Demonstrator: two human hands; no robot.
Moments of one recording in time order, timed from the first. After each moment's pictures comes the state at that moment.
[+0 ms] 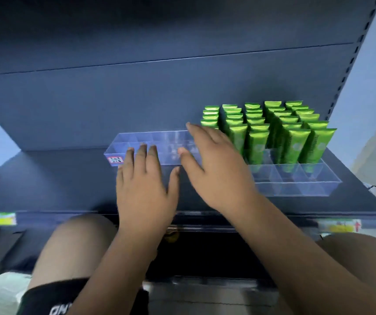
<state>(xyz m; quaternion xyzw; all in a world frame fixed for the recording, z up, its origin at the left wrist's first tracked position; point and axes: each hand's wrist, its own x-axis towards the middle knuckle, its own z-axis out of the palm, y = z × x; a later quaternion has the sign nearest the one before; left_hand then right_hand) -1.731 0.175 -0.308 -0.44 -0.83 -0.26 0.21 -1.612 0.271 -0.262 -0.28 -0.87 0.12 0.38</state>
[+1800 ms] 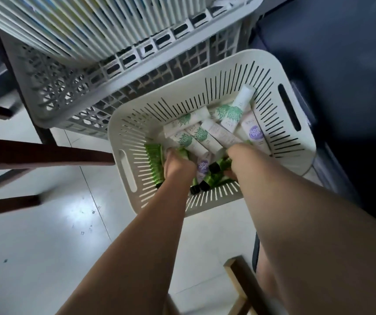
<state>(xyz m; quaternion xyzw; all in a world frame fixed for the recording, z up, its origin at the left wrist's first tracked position) -1.988 -0.252 -0.707 0.46 -0.78 -0.32 -0.27 -2.029 -0.105 -0.746 -0.39 -0.71 0.39 -0.45</state>
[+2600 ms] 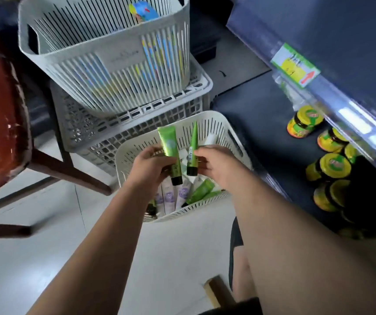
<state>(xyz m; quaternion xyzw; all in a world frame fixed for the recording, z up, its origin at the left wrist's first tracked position) -1.966 -0.257 -0.538 0.30 -0.61 -0.72 -0.13 -2.006 -0.082 -0.570 -0.25 -0.58 0.72 -0.28</state>
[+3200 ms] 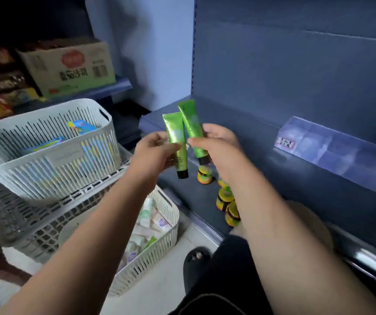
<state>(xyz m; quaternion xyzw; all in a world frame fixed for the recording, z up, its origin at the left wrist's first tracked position) -1.958 -0.095 -0.323 -0.06 -0.65 -0.75 -0.13 -1.931 0.065 -0.316 -0.11 -0.71 0.69 0.09</state>
